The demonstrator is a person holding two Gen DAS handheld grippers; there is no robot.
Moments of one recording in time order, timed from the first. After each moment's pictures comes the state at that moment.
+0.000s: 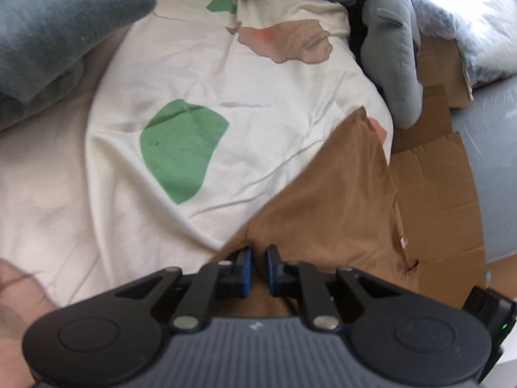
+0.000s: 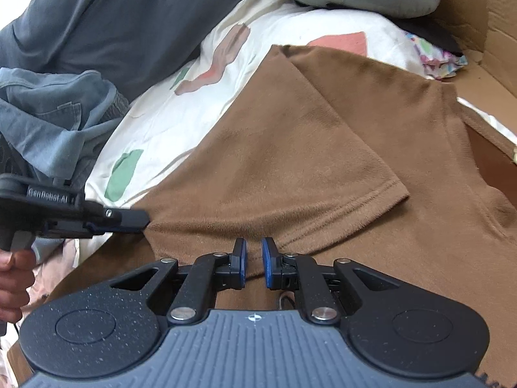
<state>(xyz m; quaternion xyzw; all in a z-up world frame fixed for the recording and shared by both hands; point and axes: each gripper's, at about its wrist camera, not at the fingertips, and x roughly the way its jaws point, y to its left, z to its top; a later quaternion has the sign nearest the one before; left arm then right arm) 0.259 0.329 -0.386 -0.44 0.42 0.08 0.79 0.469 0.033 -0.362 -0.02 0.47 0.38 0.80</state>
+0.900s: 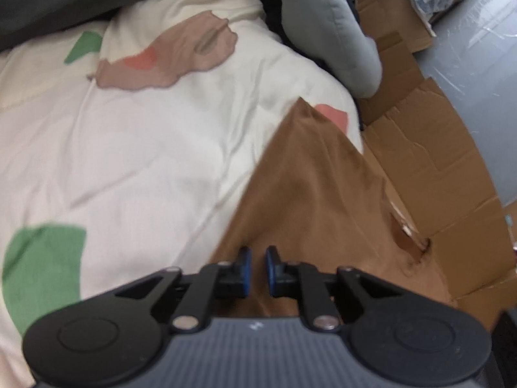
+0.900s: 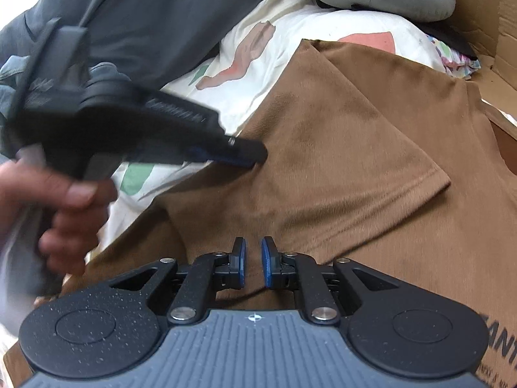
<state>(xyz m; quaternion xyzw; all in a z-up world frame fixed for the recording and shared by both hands) 0.368 0.308 -0.386 -0.29 0.42 0.03 0.86 0.444 0.052 -0.374 -0.02 0.45 0.38 0.81</state>
